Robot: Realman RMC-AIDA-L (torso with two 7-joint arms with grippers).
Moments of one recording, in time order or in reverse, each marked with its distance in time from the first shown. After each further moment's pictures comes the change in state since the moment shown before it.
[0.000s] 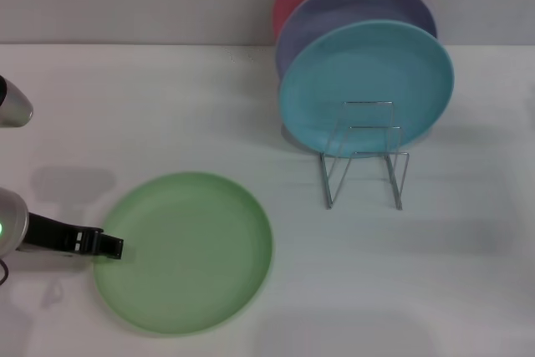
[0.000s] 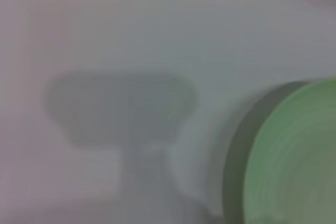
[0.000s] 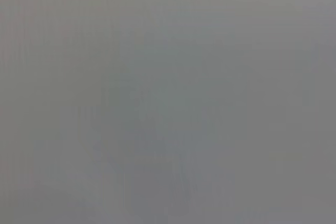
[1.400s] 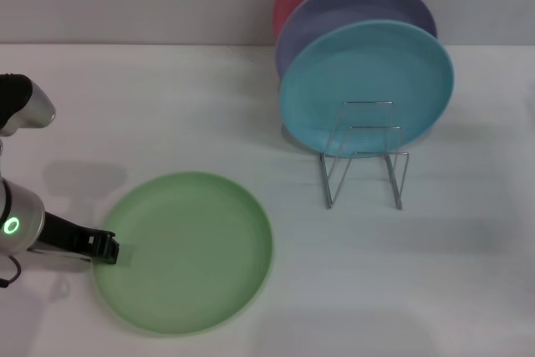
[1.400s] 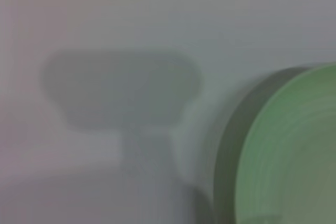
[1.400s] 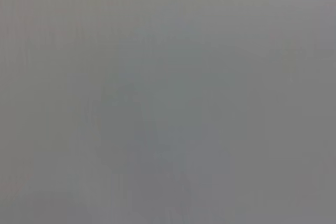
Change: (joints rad) left arm -0.079 0.002 -0.001 0.102 0.002 -0.016 0.012; right arm 0.006 -0.002 0.002 0.000 0.000 -0.003 0.001
